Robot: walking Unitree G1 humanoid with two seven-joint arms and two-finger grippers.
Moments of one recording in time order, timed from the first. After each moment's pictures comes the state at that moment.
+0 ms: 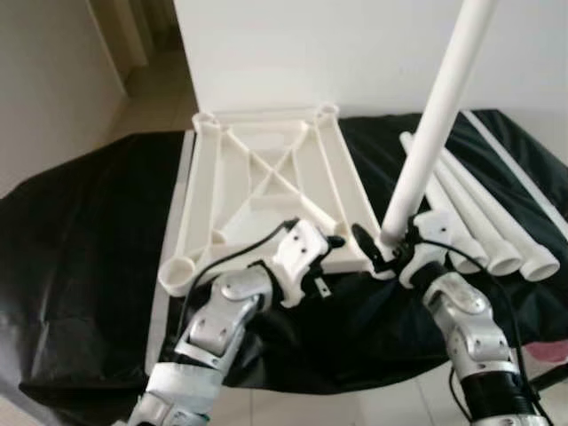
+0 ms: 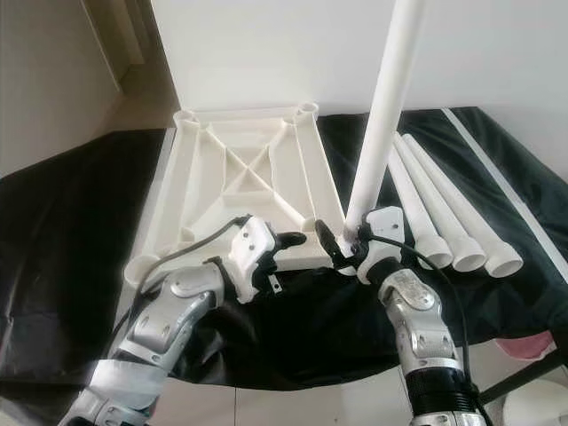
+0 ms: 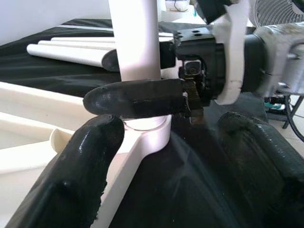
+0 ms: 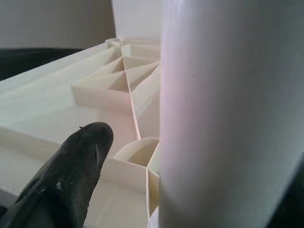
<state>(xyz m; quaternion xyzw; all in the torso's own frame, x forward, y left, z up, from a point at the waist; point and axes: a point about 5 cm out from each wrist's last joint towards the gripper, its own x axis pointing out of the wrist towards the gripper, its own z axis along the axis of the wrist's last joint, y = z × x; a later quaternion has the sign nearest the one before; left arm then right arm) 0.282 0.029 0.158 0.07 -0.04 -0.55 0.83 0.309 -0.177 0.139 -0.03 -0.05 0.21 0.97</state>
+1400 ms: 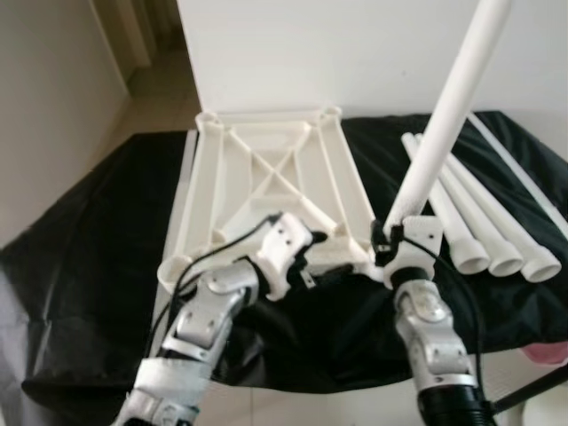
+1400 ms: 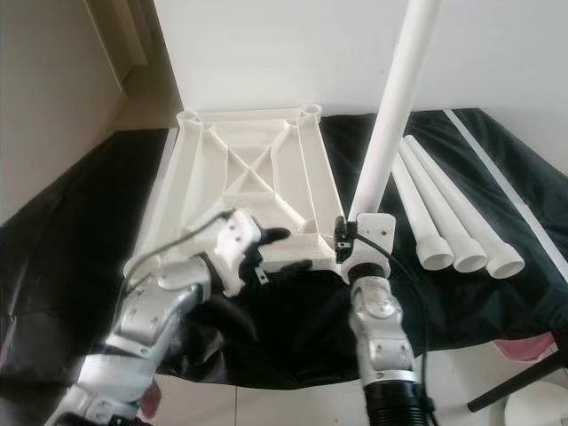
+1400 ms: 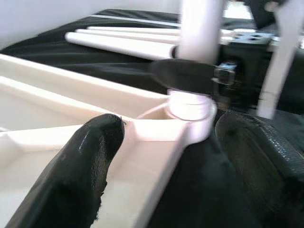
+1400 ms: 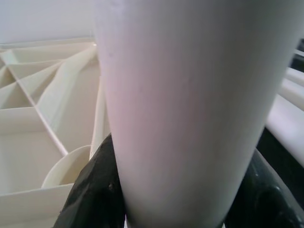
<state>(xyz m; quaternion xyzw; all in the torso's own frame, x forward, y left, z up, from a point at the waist) 0.300 0.056 0.163 0.08 -0.03 -0.51 0.86 0.293 -0.148 0.134 0.03 -0.02 -0.09 0.99</state>
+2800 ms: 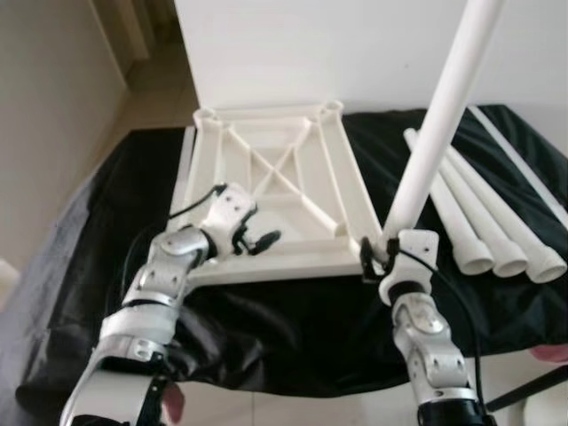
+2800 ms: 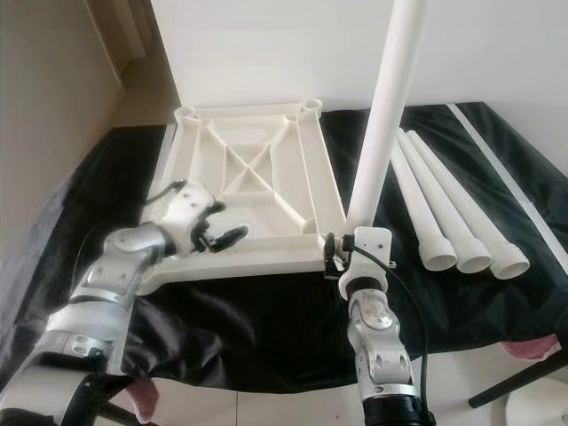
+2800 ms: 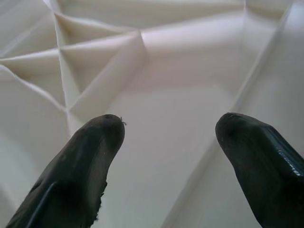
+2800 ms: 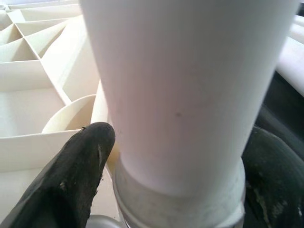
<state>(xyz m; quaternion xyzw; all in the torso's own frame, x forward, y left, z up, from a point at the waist) 0.356 0.138 0.155 0.26 0.06 -0.39 0.88 0.287 -0.147 0.119 0.02 0.01 -0.03 1.00</state>
